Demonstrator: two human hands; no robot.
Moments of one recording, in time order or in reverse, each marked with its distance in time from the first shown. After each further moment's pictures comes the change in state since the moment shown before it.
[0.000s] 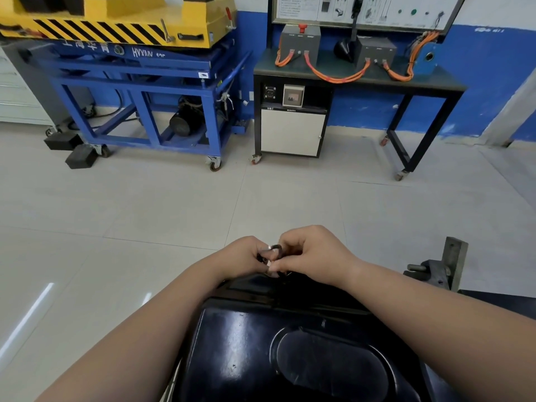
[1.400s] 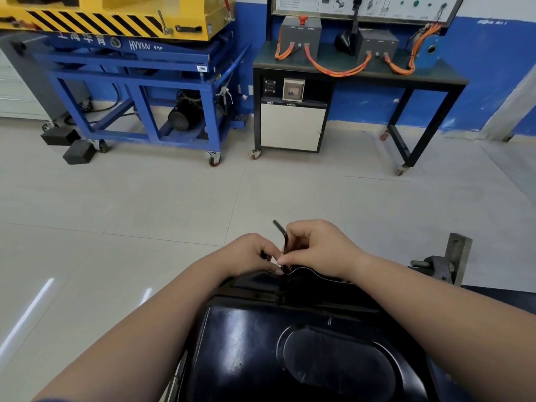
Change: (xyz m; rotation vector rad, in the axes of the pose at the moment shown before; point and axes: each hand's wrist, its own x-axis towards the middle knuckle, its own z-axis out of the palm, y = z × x) left_hand 0.000 0.000 0.000 -0.017 0.006 0.008; right_hand 0.005 0.006 -0.004 0.054 0.006 0.032
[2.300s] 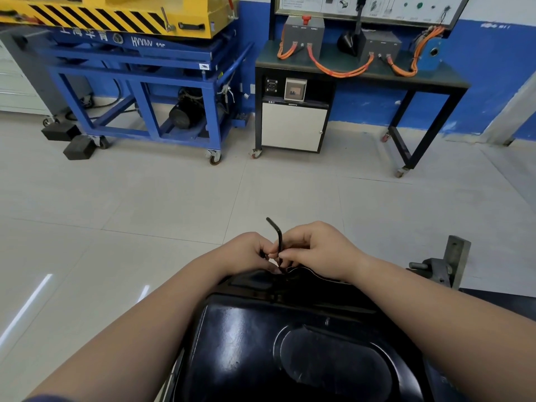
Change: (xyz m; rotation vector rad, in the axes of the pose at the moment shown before) left_hand 0.004 -0.007 0.003 0.041 -0.003 -0.008; right_hand -0.003 0.001 0.002 0.062 -0.070 0.014
